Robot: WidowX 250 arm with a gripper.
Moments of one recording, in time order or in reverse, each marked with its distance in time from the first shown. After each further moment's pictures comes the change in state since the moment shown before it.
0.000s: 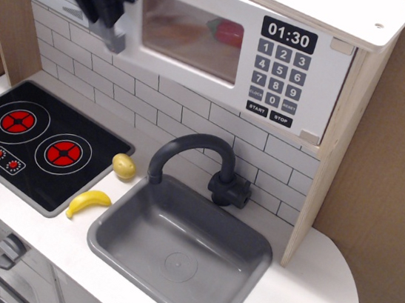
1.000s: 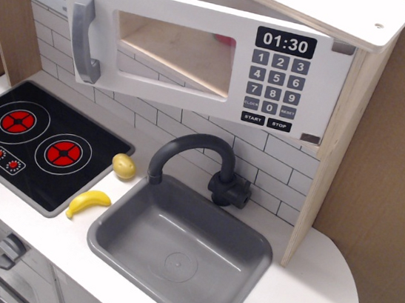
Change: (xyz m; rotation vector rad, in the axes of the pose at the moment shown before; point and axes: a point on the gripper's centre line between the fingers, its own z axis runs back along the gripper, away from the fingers) arm 0.009 -0.029 0.093 -0.020 0.165 0.367
